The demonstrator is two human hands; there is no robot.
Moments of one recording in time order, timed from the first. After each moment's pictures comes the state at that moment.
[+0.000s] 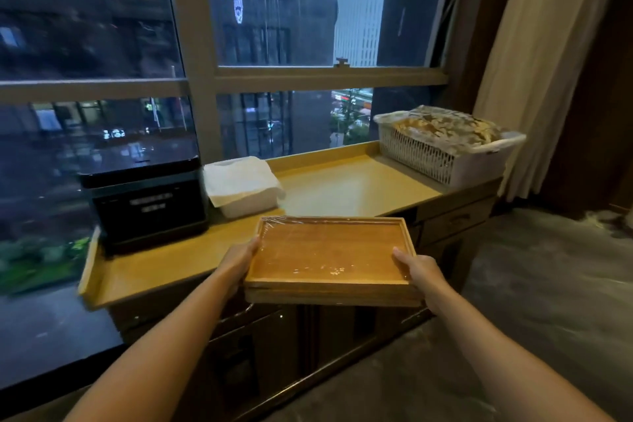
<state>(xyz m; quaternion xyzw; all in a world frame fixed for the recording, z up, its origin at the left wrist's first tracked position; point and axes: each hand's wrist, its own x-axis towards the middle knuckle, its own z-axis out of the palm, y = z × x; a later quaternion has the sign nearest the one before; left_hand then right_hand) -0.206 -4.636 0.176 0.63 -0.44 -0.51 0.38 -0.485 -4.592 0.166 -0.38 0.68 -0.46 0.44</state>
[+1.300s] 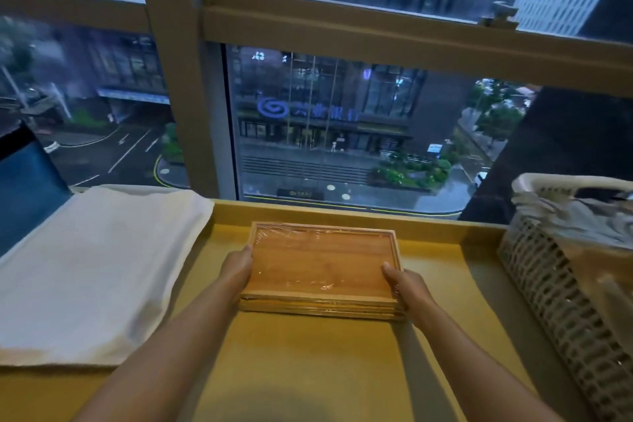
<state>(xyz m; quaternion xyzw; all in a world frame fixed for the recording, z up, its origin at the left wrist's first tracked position) -0.341 -5.262 0.080 0.75 -0.13 -0.46 0.45 -0.604 -5.348 0.083 -0.48 0.64 -0.24 0.55</state>
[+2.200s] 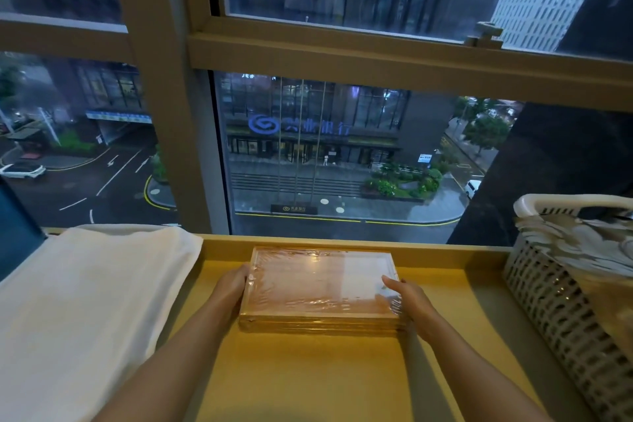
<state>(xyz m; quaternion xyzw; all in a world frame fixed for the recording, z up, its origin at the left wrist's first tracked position) -0.328 -5.290 0.088 0.69 -0.18 -0.49 0.49 -0.594 -5.383 0.091 -0.46 0.63 -0.24 0.58</state>
